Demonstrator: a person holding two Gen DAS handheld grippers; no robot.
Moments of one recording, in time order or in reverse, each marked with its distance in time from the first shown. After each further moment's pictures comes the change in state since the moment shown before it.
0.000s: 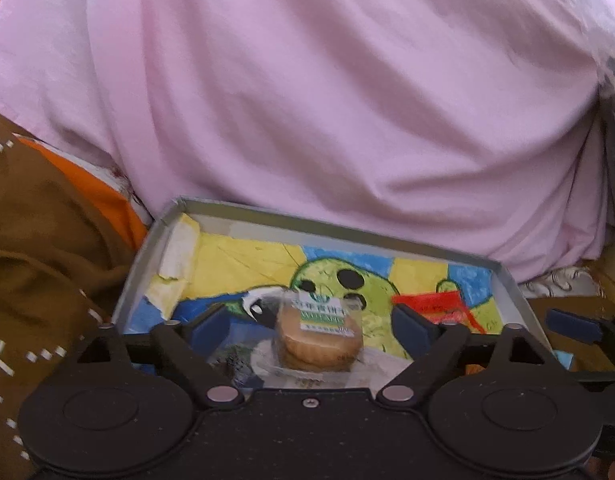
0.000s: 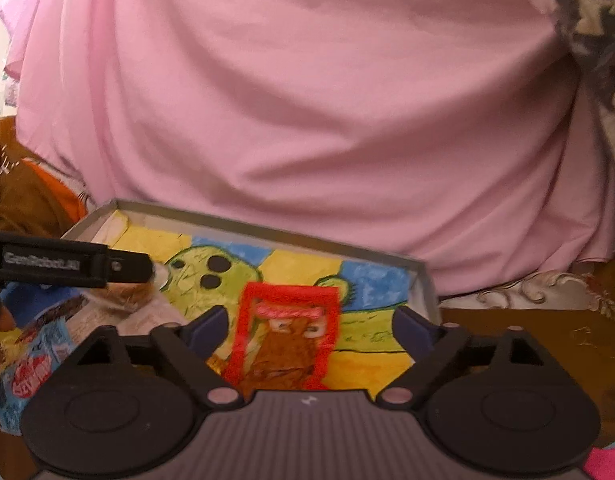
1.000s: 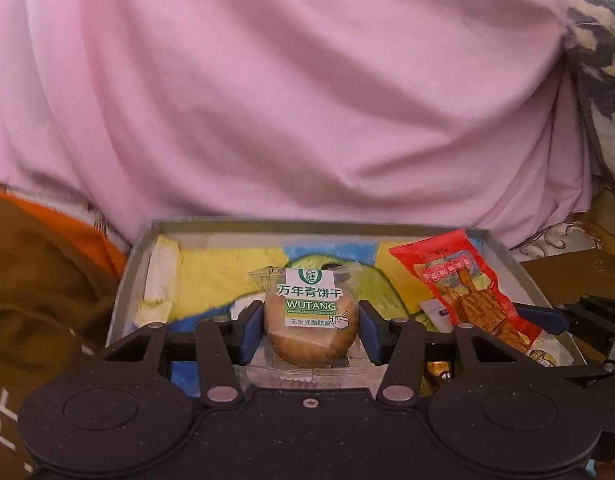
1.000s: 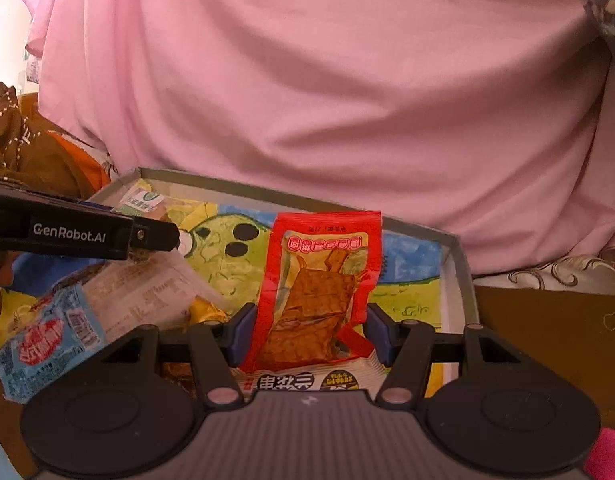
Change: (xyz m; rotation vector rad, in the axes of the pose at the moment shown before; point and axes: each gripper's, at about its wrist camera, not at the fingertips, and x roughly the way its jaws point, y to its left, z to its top) left arm 0.010 -0.011 0.001 0.152 0.035 -0.022; right arm 0.010 0.007 -0.012 -0.041 0.060 0.080
